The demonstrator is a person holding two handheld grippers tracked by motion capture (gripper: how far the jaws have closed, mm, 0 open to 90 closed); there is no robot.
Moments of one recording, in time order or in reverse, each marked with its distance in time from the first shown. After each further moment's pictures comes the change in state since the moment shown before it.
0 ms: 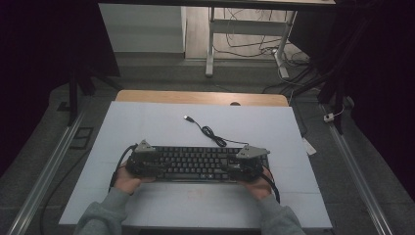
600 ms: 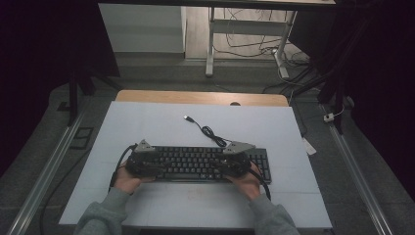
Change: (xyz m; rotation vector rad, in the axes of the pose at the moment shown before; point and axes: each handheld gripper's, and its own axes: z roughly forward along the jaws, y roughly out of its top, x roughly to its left) left arm 0.000 0.000 0.000 -0.003 0.008 0.000; right arm 0.011 0.019 0.029 0.030 0.027 -0.018
